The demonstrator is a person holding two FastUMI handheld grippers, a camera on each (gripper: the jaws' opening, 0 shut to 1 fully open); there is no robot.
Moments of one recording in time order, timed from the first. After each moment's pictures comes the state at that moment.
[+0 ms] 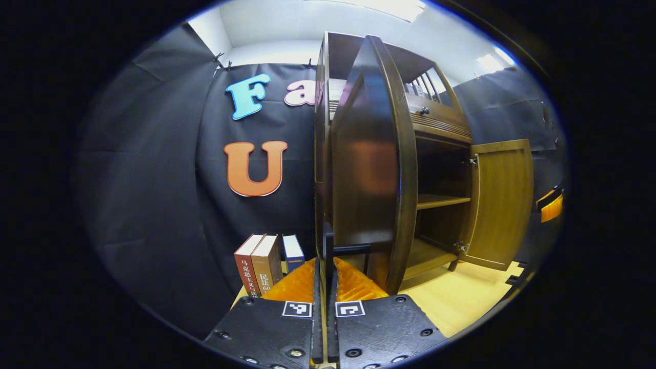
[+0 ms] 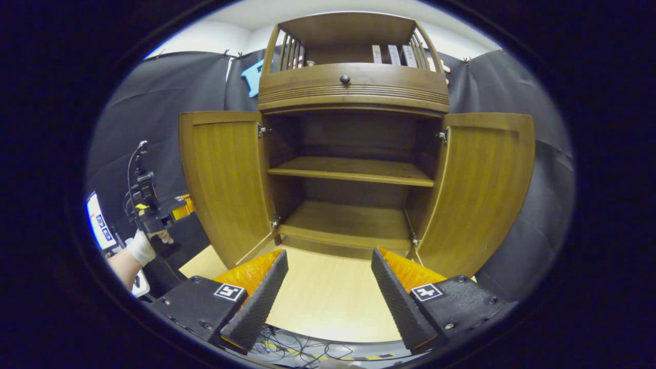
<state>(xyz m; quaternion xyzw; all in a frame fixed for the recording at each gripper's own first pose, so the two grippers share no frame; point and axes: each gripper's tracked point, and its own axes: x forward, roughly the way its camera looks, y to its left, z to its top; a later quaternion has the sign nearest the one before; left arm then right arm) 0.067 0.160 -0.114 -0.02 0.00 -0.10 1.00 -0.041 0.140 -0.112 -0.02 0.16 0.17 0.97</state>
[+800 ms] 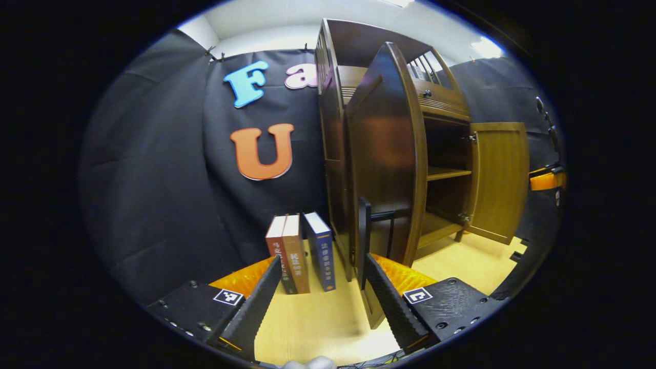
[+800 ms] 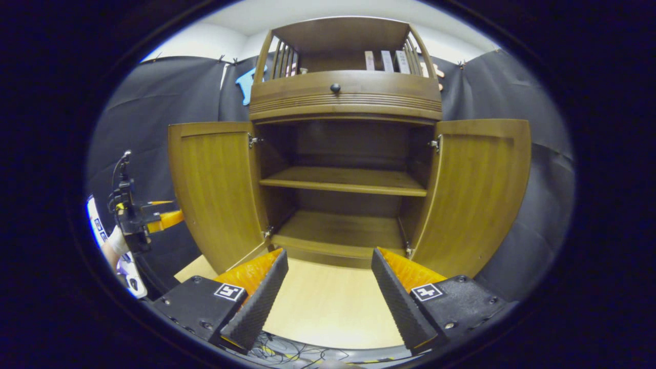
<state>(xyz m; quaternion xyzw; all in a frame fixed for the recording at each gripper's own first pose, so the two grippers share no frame) 0.009 0.215 -0.116 0.04 0.08 -0.06 0.99 -0.025 0.115 -0.085 -0.01 0.12 0.14 0.98</state>
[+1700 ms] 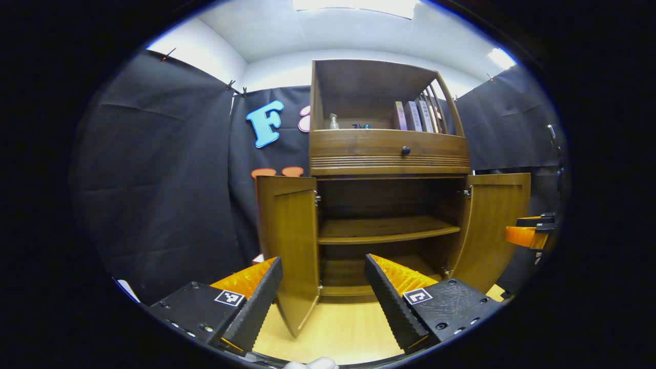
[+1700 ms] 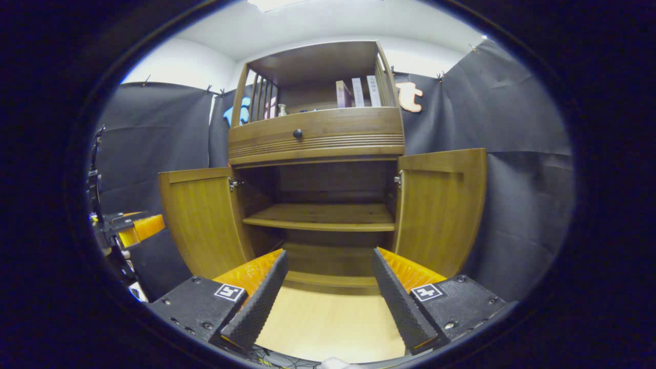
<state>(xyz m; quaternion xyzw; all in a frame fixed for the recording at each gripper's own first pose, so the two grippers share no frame) -0.060 0.018 0.019 -0.01 0.01 0.03 1.00 -0.013 0.025 -0.021 0.03 0.04 0.14 0.99</state>
